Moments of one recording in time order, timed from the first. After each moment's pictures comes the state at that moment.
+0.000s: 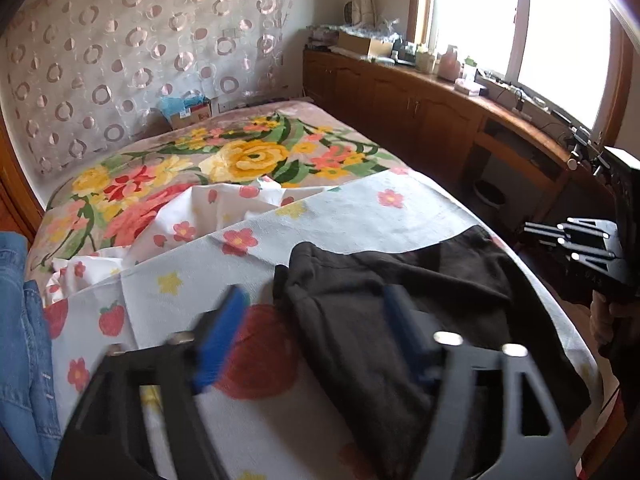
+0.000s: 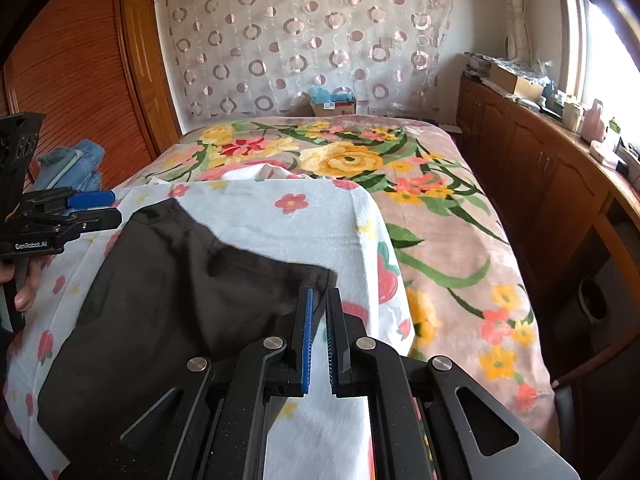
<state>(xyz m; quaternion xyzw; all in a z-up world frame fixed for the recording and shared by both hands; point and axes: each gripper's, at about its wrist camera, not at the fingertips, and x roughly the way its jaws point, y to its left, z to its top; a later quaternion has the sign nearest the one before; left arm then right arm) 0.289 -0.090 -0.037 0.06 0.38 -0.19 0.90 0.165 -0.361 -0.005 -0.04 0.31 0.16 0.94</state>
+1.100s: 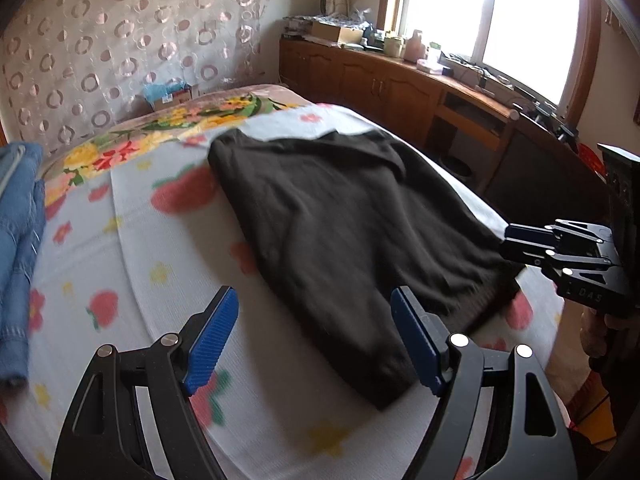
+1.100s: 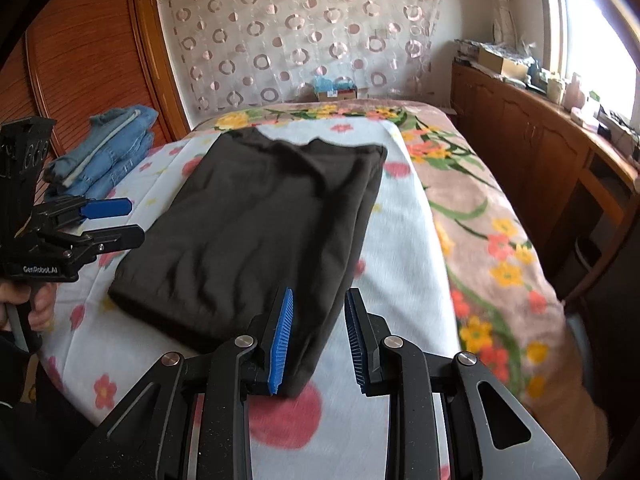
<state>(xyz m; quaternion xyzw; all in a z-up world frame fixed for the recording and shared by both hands) 0.136 -0.104 -0.064 0.05 0.40 -0.22 0.89 0.013 -0.357 -0.029 -0.01 0.34 0.15 0.93</state>
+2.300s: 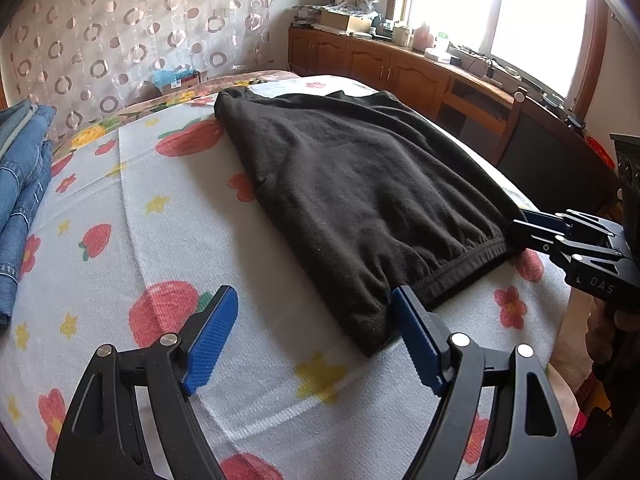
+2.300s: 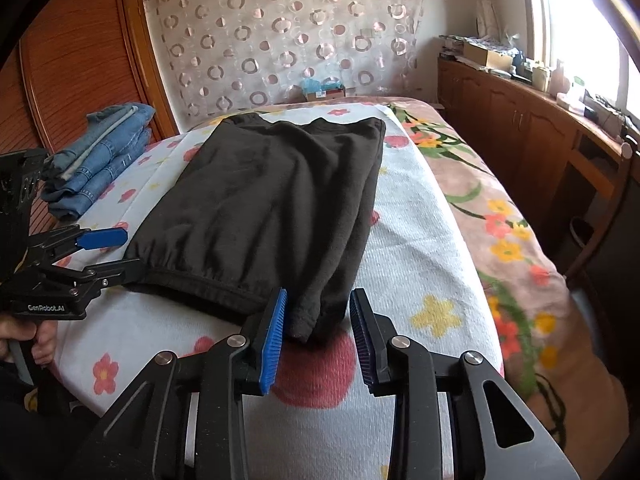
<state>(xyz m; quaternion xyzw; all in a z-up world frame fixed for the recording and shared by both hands) 0.111 -0.096 -0.091 0.05 0.42 -0.20 0.88 -0.009 -0.346 -0.039 0.01 0.33 0.13 0.94</state>
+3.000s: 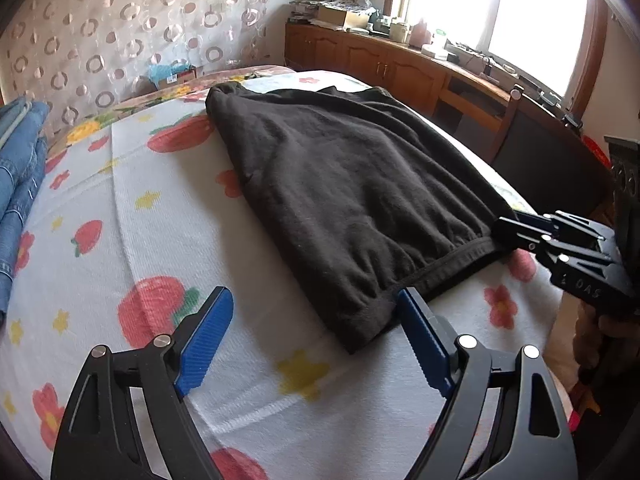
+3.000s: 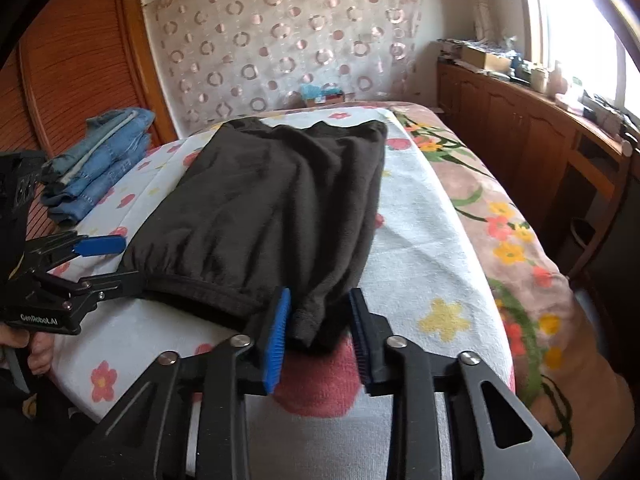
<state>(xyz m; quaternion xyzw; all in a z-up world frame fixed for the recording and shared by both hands) 0.108 -0.104 -0.090 0.05 0.43 -0.21 0.88 -0.008 -0.355 -0.045 0.01 0.32 0.14 0.94</state>
